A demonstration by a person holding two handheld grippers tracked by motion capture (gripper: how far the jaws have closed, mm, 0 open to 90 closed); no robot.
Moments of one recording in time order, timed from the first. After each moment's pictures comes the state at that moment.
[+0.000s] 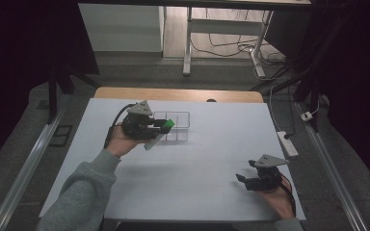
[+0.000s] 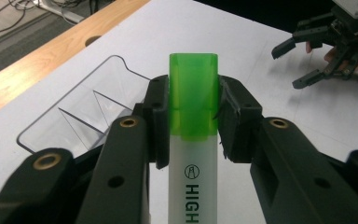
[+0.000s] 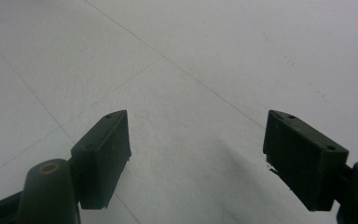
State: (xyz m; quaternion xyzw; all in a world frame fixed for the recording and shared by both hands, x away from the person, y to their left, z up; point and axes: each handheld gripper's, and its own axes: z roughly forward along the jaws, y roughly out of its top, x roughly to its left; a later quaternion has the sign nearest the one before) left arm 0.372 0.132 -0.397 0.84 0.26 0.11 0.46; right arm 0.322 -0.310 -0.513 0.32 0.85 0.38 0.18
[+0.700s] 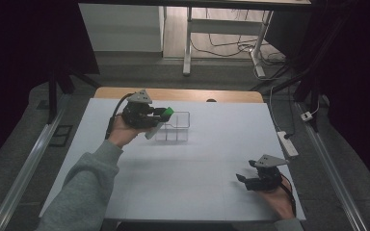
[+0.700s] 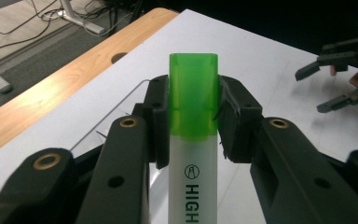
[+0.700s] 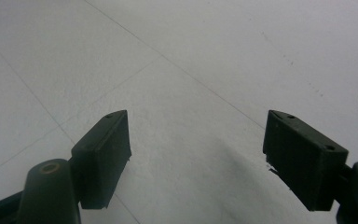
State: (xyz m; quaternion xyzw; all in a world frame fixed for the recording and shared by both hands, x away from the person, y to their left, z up) left arm 0.395 0.135 -0.383 0.83 0.28 0.13 0.47; right arm 0.321 -0.310 -0.513 0.32 0.85 0.38 0.18
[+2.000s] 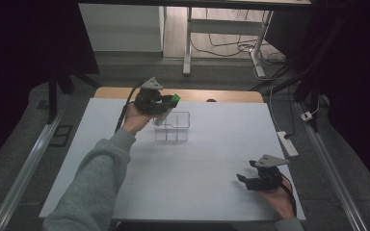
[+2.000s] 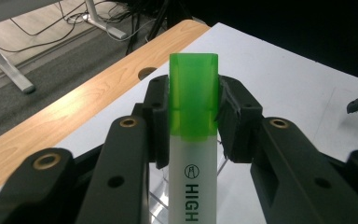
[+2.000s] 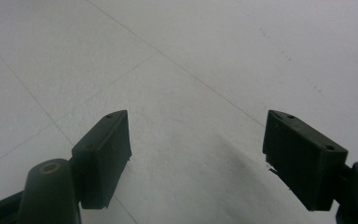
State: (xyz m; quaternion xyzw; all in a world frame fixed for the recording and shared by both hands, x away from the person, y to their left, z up) left arm 0.445 0.111 -0.387 0.81 0.31 0.16 0.47; right arm 0.322 -0.312 -0.515 0.32 0.85 0.37 0.19
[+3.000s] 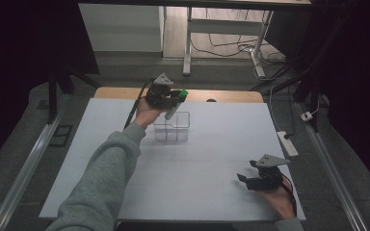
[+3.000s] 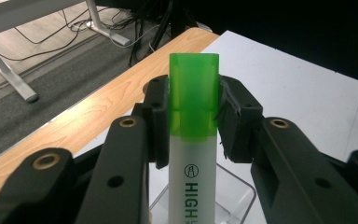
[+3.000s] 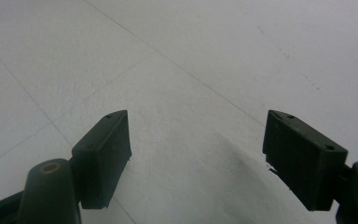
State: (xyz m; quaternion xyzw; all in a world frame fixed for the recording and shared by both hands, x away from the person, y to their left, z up) left arm 0.478 0.088 -0.397 0.81 0.31 0.17 0.47; right arm 0.324 -0.314 -0.516 0.33 0.85 0.37 0.18
